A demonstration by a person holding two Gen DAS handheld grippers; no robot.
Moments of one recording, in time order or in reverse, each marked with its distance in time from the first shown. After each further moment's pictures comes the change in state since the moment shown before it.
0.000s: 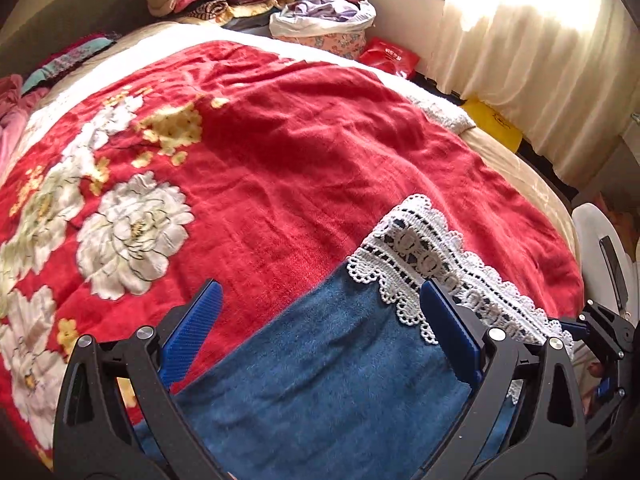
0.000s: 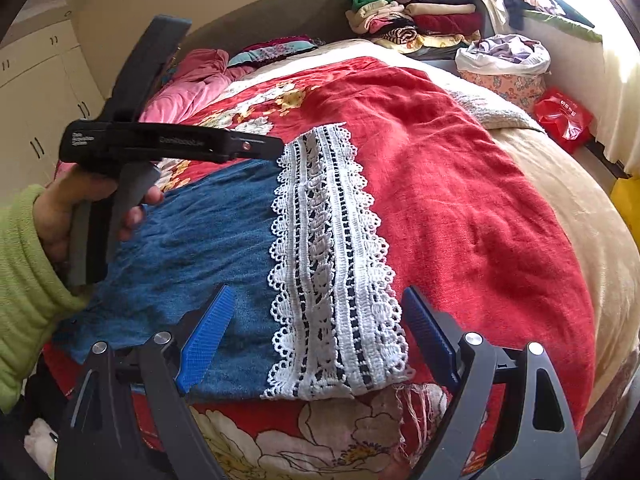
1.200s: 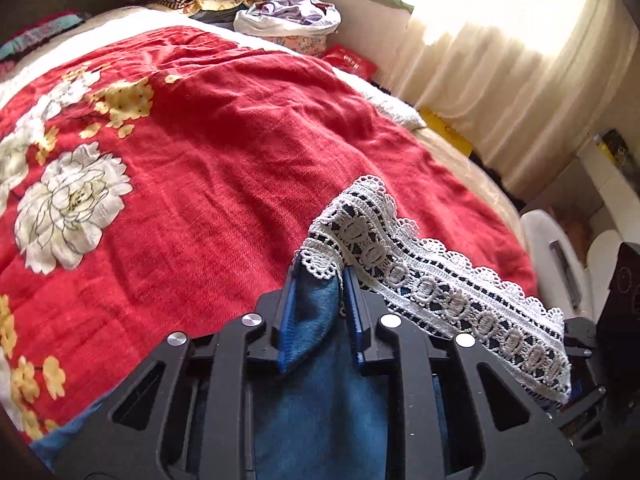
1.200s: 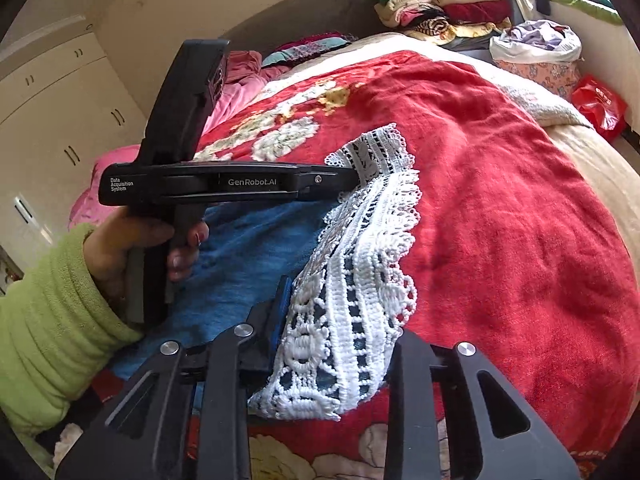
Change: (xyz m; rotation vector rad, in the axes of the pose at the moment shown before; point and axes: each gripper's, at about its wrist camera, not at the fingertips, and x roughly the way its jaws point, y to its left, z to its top) left arm -0.005 0.003 -0.020 -0.069 -0.038 -0.243; right arm 0.002 0.024 0.013 -0.004 0.000 0.176
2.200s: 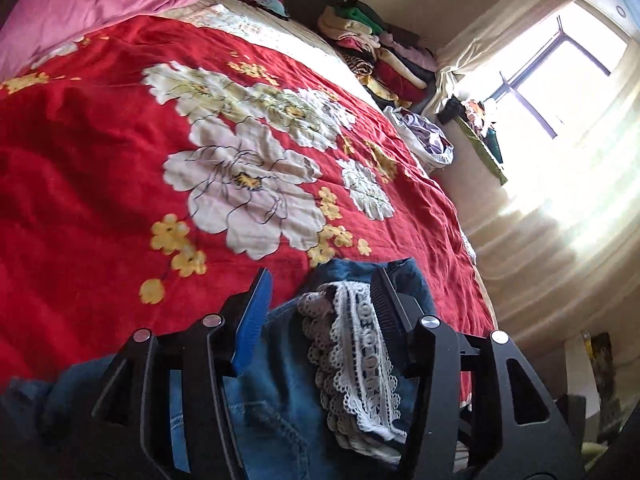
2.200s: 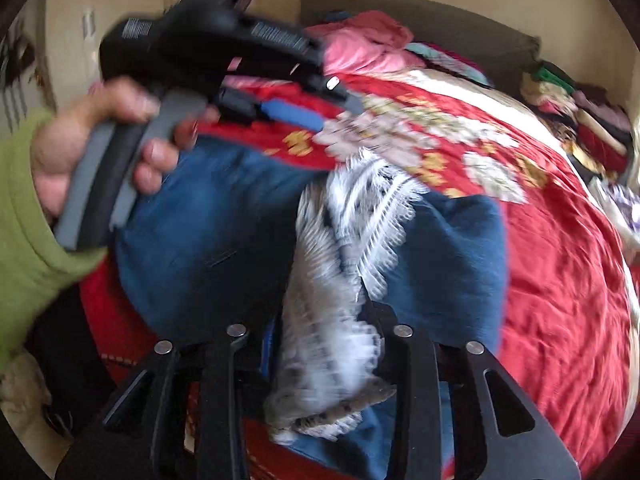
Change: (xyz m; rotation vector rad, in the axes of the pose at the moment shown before) left arm -0.221 0.136 -0.152 -0.599 -0.337 0.118; right arm 0.084 0.242 -0.058 -0.681 0.169 -0.013
